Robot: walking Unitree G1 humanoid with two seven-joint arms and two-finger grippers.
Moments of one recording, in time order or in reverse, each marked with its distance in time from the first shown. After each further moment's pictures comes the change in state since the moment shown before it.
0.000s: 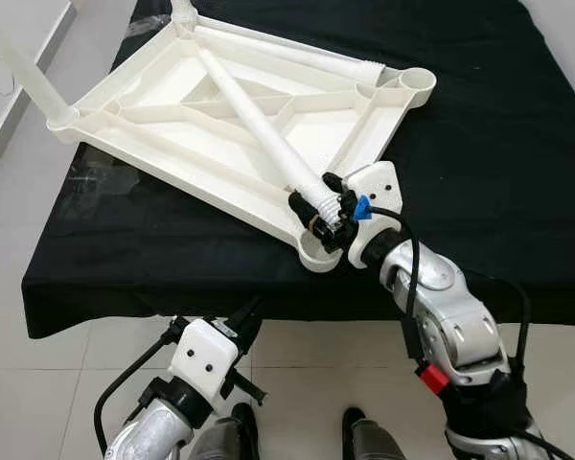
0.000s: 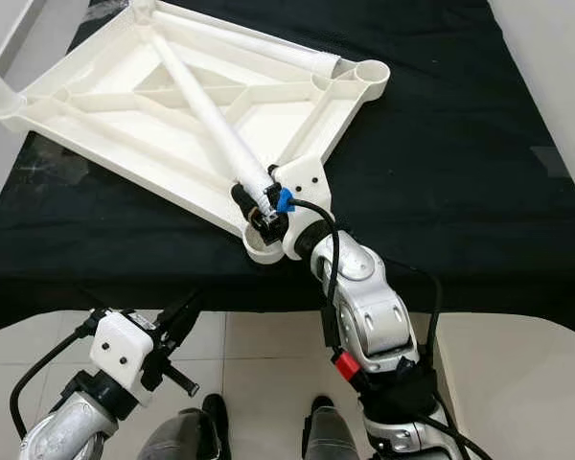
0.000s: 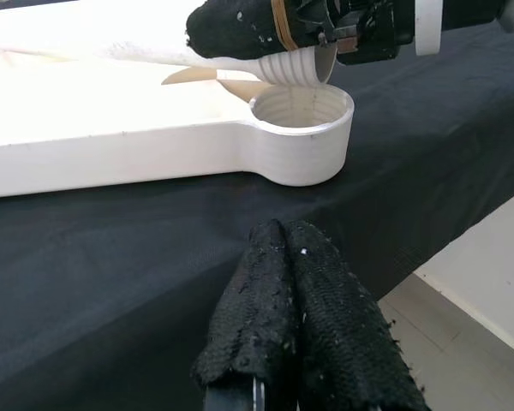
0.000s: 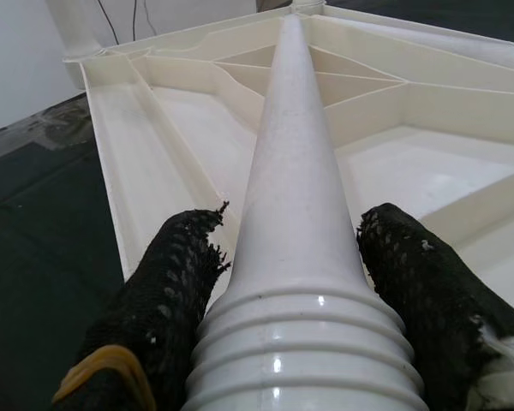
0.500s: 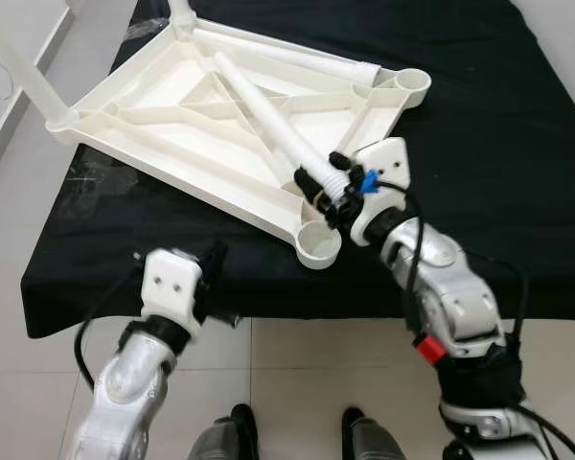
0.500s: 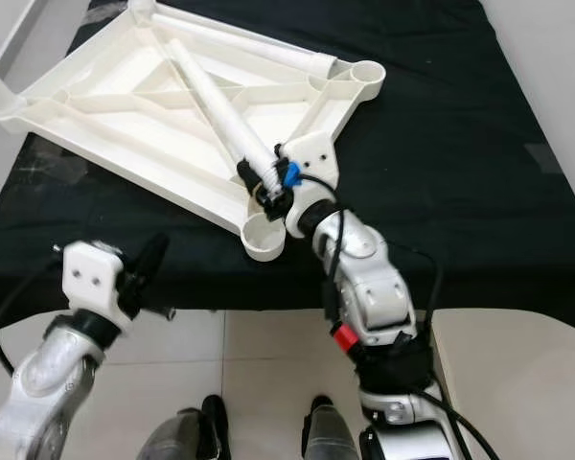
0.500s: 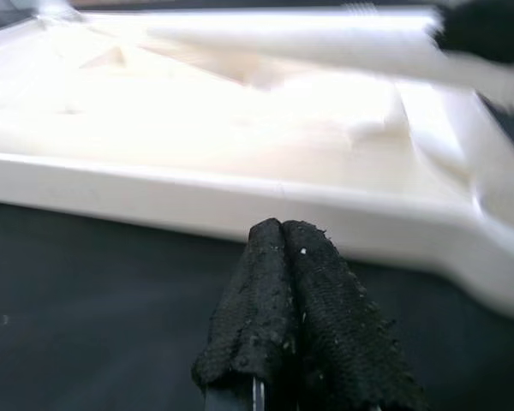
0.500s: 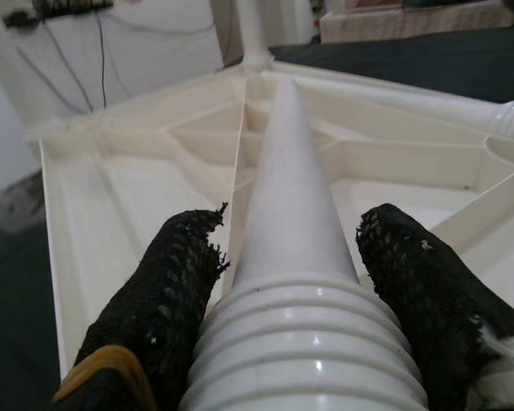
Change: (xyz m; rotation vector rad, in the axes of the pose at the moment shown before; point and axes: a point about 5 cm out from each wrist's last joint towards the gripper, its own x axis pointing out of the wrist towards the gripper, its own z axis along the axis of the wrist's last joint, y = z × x) left arm 0.056 0.068 0.021 -0.180 -0.053 0.252; right arm 0.016 -0.028 0.024 0.117 -0.116 -0.083
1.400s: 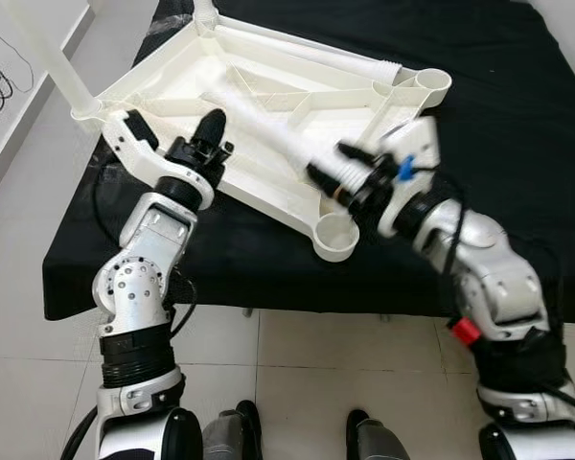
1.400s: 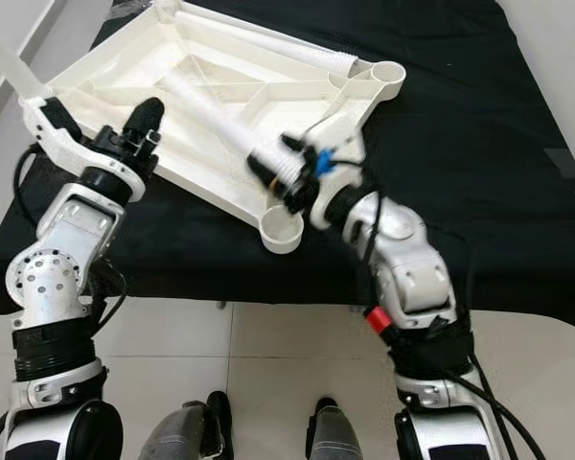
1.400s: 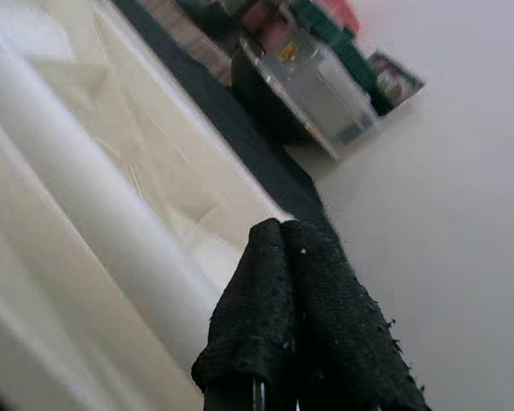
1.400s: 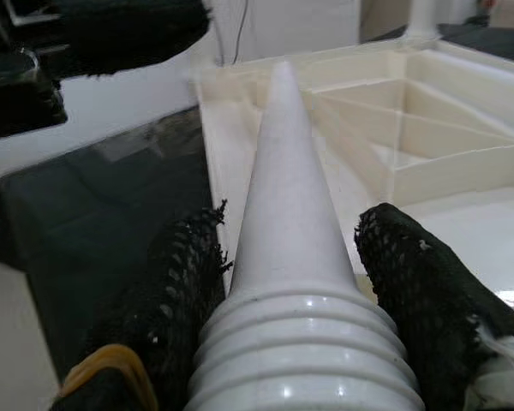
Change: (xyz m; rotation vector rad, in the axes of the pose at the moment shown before) left arm 0.083 0.002 0.048 -0.843 -0.071 -0.015; right arm -0.014 0.002 0.000 -0.163 0.134 0.318
